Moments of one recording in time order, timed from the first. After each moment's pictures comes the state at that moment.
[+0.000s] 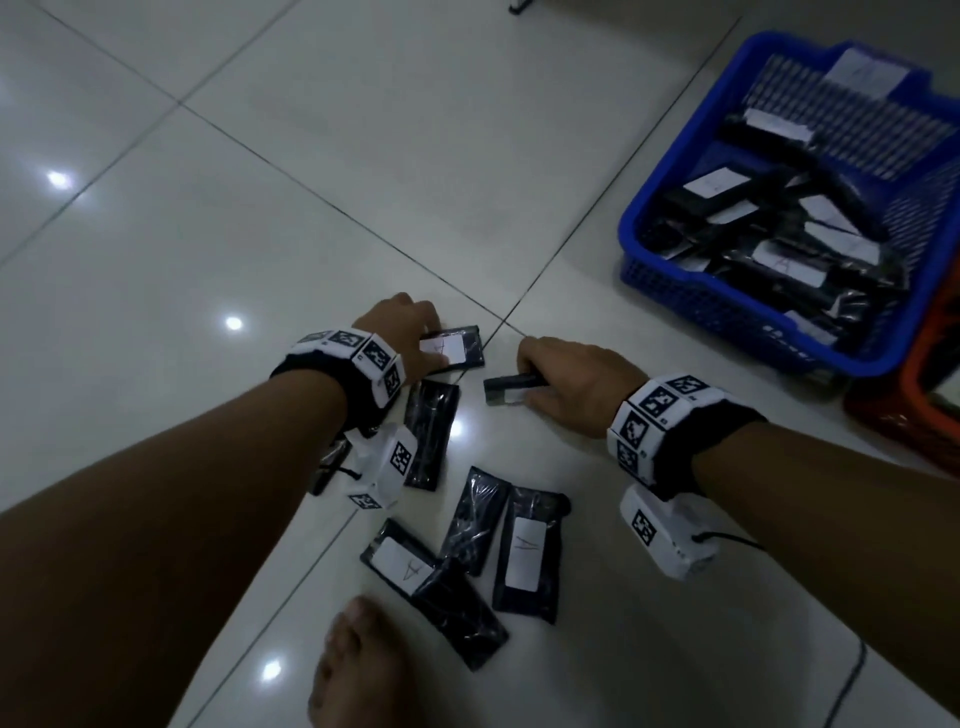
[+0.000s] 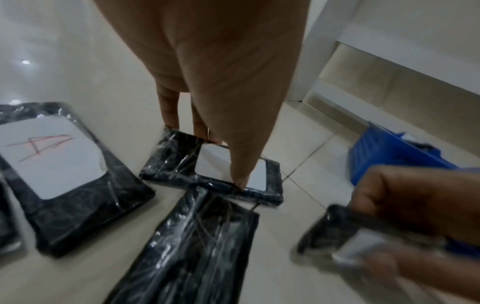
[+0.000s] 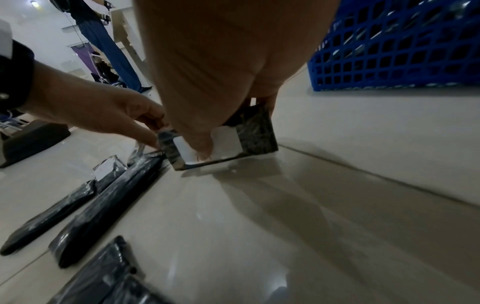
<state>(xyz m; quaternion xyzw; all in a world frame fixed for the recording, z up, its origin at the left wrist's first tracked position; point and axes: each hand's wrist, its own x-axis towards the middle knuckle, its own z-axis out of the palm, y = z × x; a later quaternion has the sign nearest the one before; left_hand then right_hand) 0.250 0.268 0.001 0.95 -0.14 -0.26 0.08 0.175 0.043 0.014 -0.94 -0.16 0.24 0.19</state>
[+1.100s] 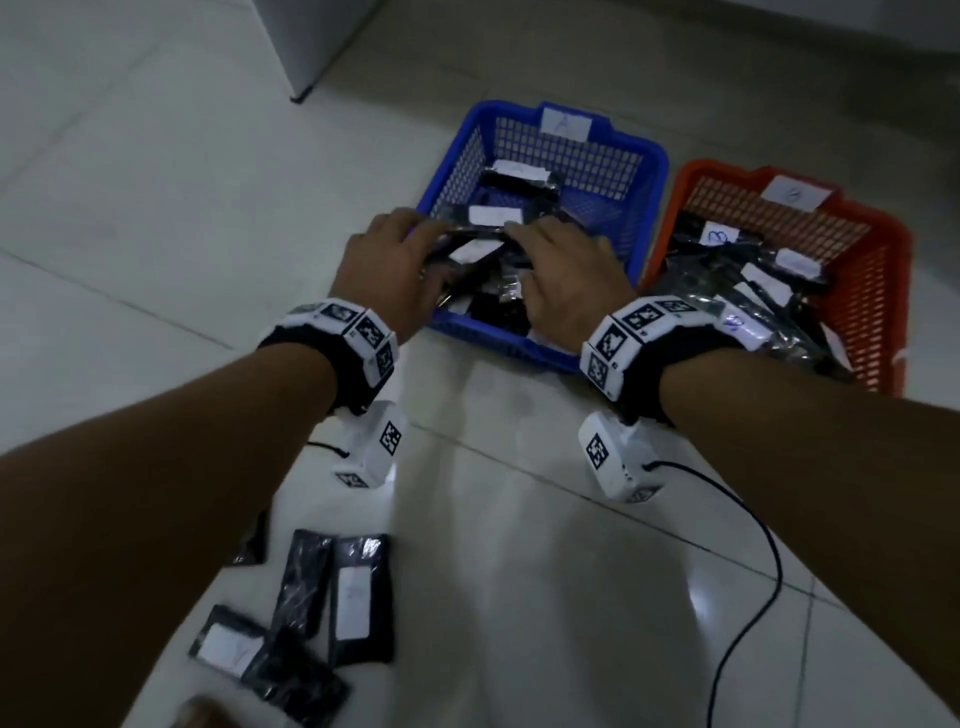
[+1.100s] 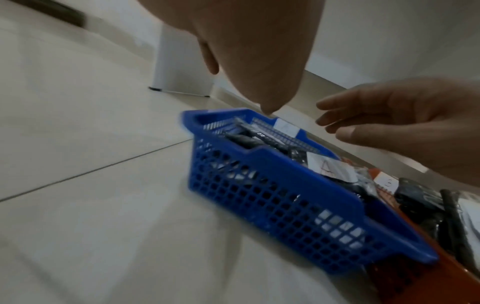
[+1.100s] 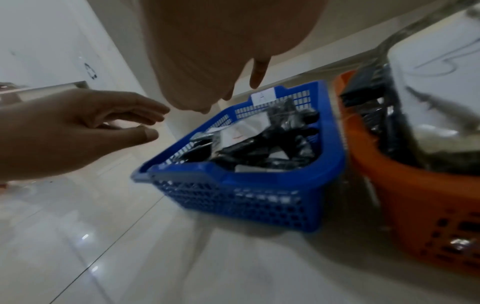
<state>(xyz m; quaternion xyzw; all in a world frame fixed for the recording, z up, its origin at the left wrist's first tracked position) 0.270 0.037 0.067 0.92 -0.35 0.04 0.15 0.183 -0.156 0.090 -0.99 0.03 0.00 0.13</state>
